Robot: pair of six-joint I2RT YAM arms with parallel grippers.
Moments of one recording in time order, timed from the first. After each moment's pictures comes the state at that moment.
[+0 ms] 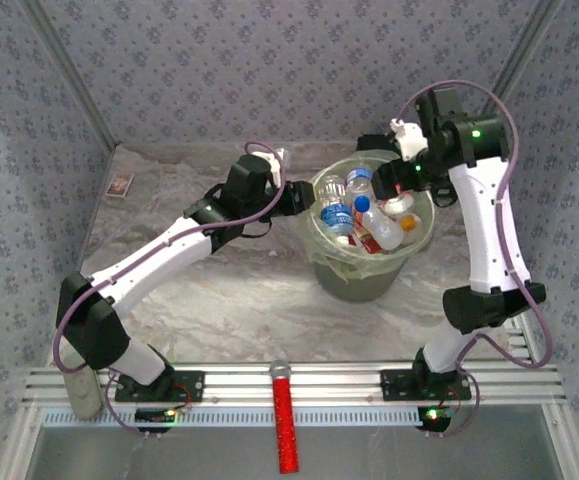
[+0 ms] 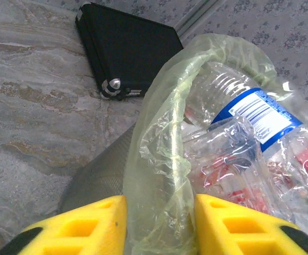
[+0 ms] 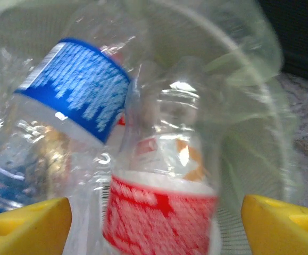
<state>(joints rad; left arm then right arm) -0.75 1.51 1.36 -0.27 0.15 -0.73 0.18 1.67 2.22 -1.63 -0.11 -0.10</state>
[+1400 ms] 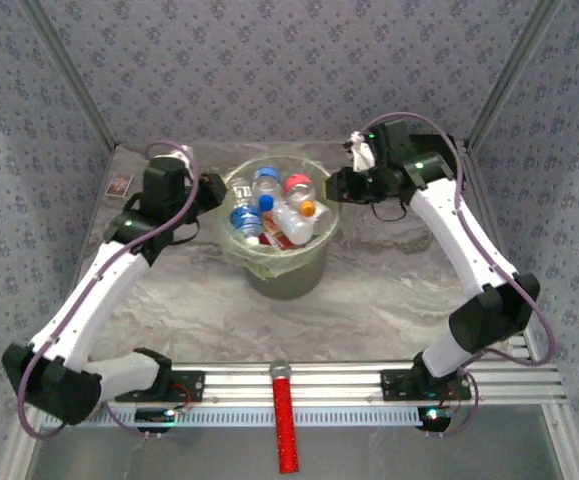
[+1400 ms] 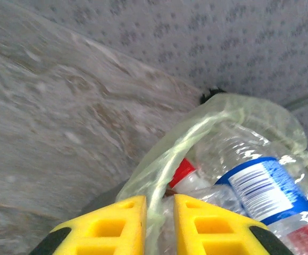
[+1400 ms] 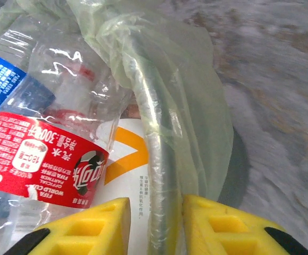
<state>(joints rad) -0.38 1.14 1.20 -0.52 0.01 -0.71 0.40 1.60 1.69 -0.95 -0.47 0.33</state>
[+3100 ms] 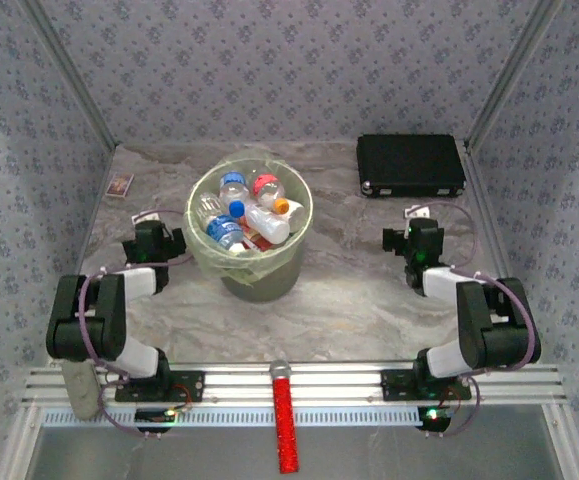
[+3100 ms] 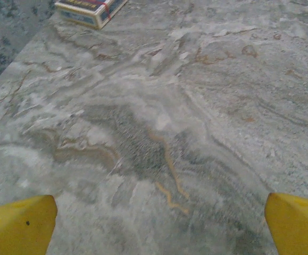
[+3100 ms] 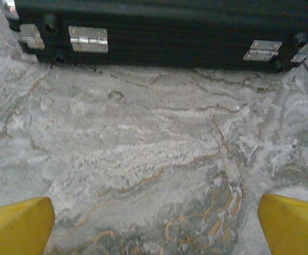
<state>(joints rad) 0.00 1.50 0.49 0.41 -0.31 -0.13 0.08 1.44 0.44 0.46 0.23 -0.04</state>
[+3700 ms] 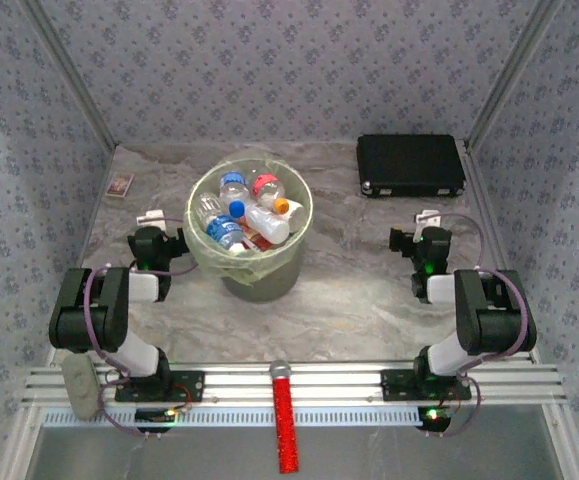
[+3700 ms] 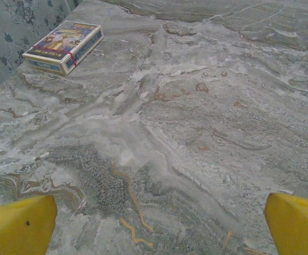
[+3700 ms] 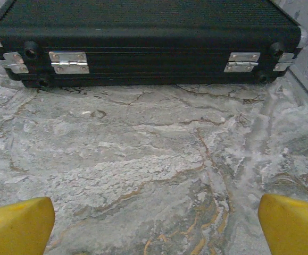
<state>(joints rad) -0.01 1.54 0.40 0.71 -0.22 -0.07 -0.02 1.52 0.37 0.72 0.12 -0.03</state>
